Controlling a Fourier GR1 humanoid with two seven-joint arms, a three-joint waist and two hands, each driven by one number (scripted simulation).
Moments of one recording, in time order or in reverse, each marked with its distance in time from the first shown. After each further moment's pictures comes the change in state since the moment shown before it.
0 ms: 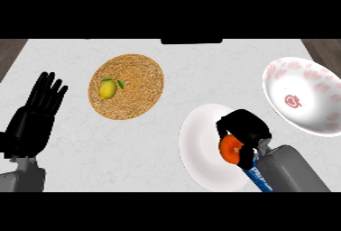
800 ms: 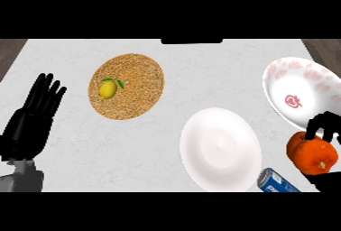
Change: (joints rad) left arm 0.016 0.001 0.003 -0.017 -0.003 -0.008 -0.003; right arm 0.353 -0.178 -0.444 -0.740 -0.154 -0.030 0.215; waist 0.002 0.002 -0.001
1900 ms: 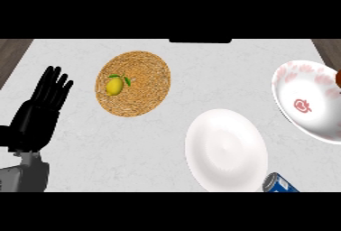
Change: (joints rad) left arm -0.058 -0.010 -0.016 0.015 -0.008 -0.007 0.022; right arm -0.449 -0.102 -0.371 0.724 -0.110 -0.185 -0.189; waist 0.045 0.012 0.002
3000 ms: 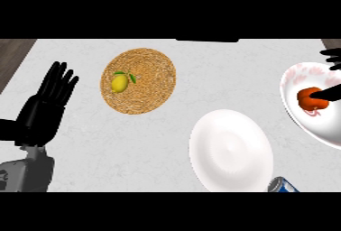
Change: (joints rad) left arm -0.041 -0.008 -0.008 0.032 0.001 -0.019 -0.014; right arm -0.381 -0.039 -0.022 0.997 0.061 -0.137 -0.358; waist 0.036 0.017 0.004
